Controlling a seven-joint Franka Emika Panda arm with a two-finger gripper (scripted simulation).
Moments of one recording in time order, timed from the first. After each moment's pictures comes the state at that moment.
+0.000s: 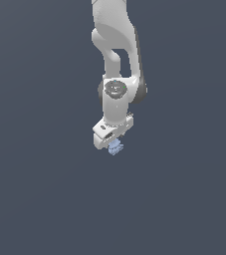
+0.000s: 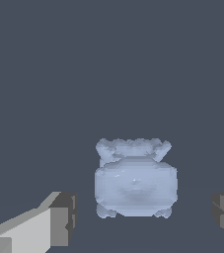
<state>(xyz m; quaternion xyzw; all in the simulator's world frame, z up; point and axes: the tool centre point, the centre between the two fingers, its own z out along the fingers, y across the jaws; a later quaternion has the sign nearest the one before) -0.030 0.009 0.091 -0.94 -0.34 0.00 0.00</state>
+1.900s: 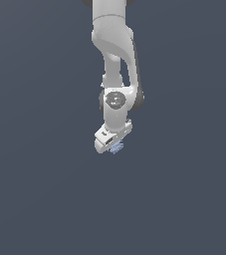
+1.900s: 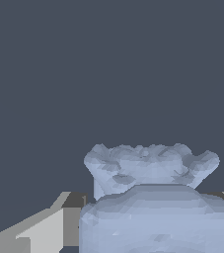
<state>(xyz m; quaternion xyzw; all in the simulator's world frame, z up) -0.035 0.010 0.046 -0.94 -0.35 0.00 0.00</state>
